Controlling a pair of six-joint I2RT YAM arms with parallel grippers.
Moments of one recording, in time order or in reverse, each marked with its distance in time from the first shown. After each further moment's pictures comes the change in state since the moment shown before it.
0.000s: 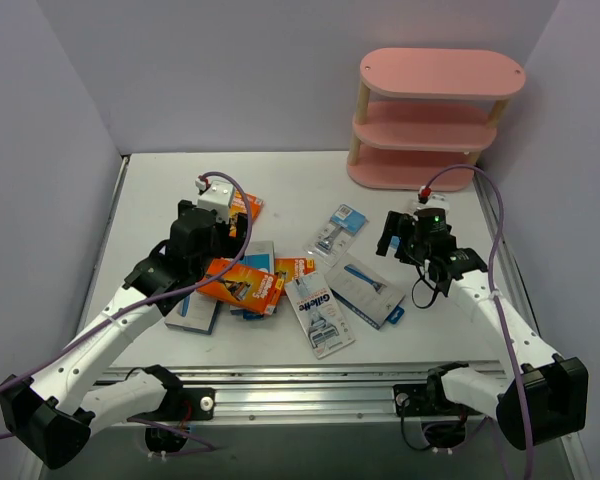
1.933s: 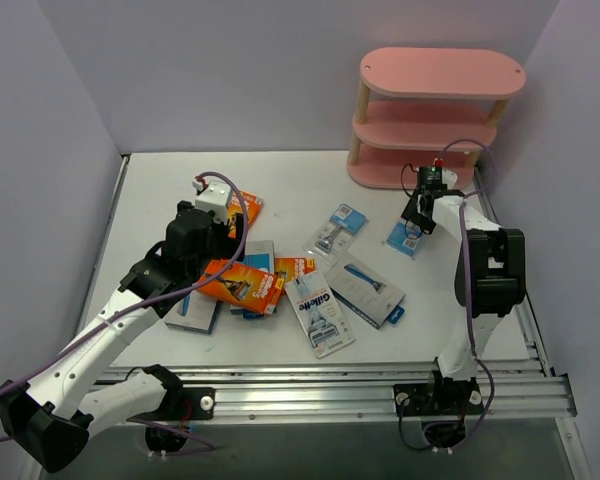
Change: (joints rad) left arm 0.006 -0.024 0.000 -0.015 0.050 -0.026; right arm -0.234 0.758 0.466 0.046 0.093 0.063
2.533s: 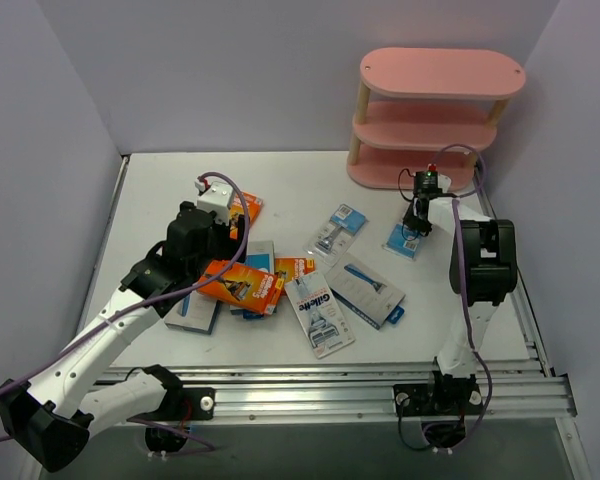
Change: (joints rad) left arm 0.000 0.006 0.000 0.000 0.031 0.000; right arm -0.016 0.143 0.031 0.082 -0.013 -0.053
